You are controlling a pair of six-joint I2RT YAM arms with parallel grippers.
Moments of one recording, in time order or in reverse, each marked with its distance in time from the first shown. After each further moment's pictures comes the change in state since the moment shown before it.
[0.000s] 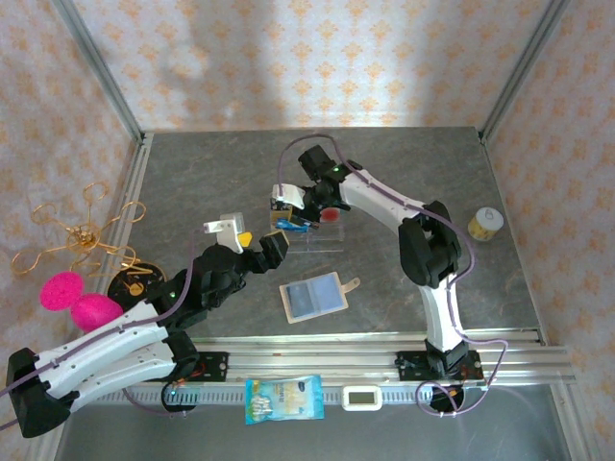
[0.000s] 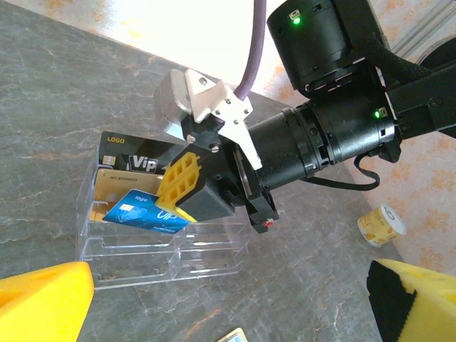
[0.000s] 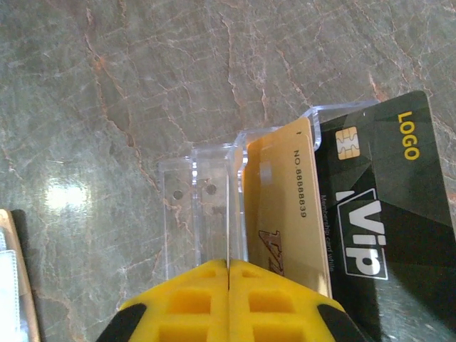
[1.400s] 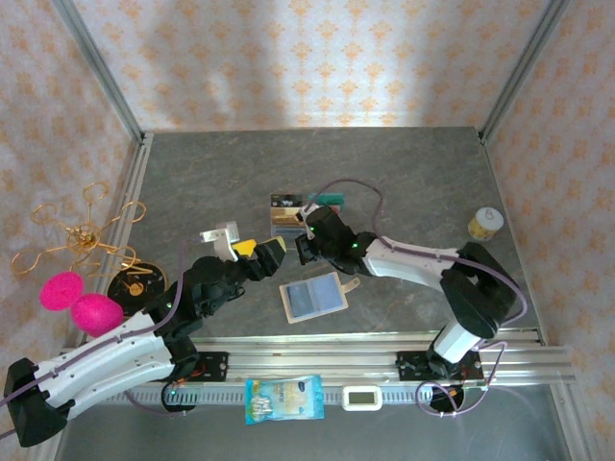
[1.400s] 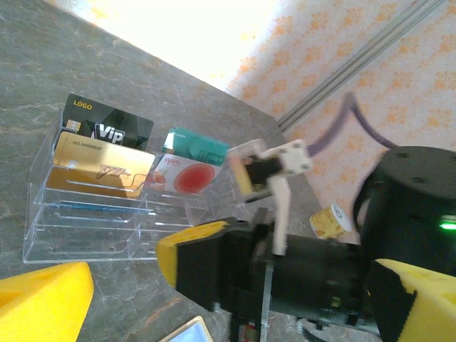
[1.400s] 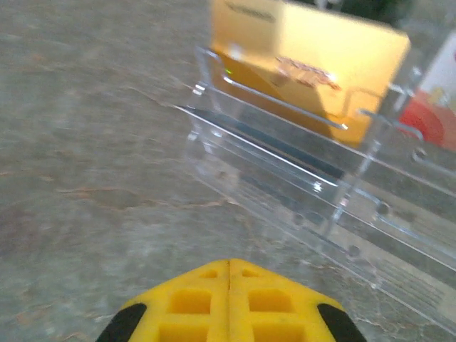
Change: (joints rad) left arm 0.011 -0.099 -0.131 0.131 0.098 -0.083; right arm 0.225 -0.453 -0.795 0.713 0.503 1.188
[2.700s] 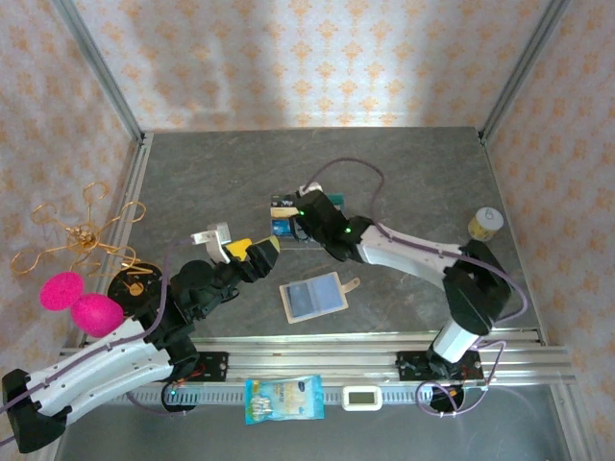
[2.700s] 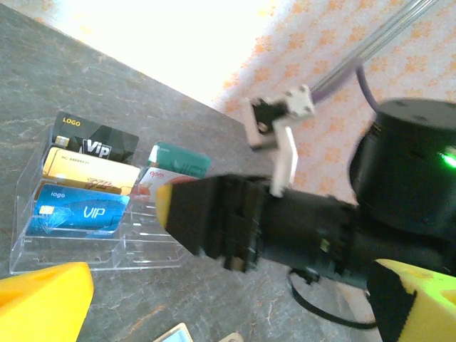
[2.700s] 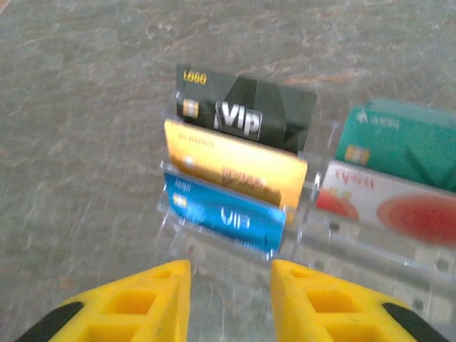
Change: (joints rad) left arm 0.000 -0.092 -0.006 -0.022 0.007 0.000; right arm 0.022 -0.028 0.141 -0.124 0.182 0.073
